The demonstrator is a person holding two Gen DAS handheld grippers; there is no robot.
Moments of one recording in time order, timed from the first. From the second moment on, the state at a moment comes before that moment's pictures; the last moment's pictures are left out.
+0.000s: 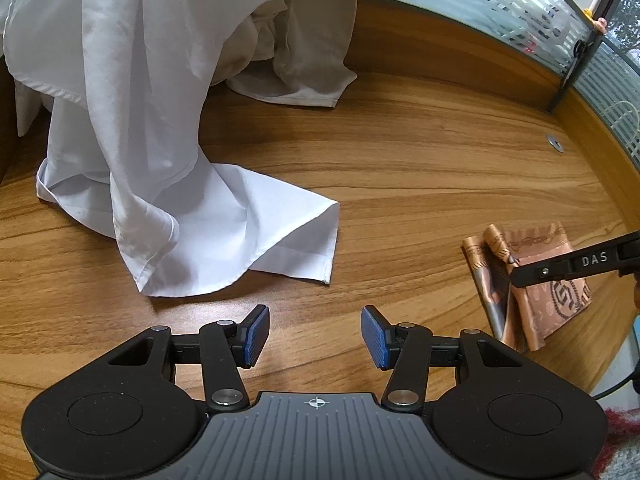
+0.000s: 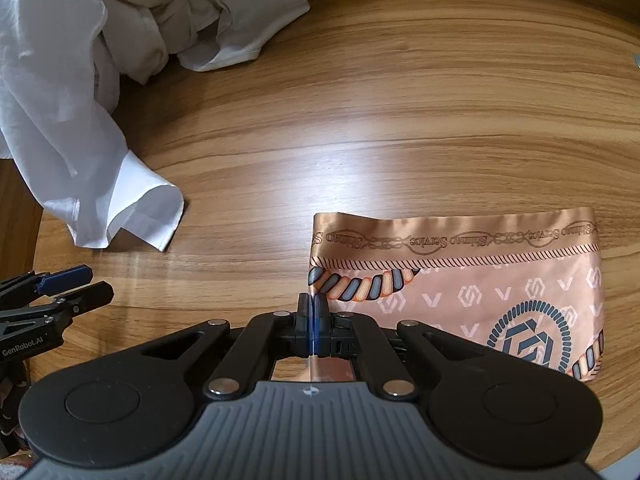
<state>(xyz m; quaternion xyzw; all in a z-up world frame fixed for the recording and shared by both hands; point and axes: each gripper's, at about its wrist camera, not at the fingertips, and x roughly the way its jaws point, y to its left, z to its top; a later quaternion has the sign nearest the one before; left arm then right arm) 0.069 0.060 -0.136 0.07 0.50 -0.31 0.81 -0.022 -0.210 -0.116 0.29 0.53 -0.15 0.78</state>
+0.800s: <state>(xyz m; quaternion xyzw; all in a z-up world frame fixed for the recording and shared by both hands) 0.070 -0.004 -0.138 0.09 0.49 -0.40 0.77 -0.056 -0.200 -0.113 0.26 0.52 -0.11 0.81</state>
